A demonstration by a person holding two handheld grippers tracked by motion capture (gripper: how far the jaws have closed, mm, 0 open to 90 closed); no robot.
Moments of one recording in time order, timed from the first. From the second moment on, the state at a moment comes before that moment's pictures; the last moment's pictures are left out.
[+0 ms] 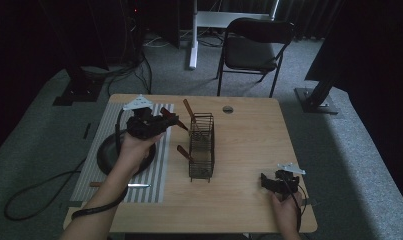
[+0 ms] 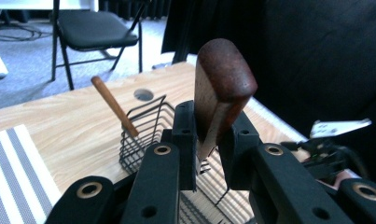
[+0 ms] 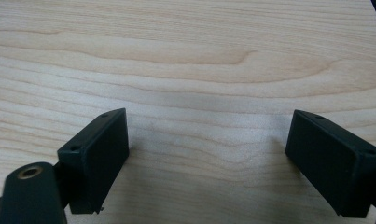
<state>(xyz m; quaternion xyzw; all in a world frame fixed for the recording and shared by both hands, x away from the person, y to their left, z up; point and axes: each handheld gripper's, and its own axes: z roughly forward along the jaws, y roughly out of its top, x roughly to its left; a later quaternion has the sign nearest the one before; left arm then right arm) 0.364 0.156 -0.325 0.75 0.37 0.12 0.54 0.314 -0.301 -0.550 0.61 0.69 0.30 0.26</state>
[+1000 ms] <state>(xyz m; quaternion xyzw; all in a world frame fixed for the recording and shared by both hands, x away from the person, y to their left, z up) 0.384 0.240 -0.346 0.69 0.47 0.16 0.52 0.314 -0.301 -0.550 0.61 0.69 0.30 0.26</state>
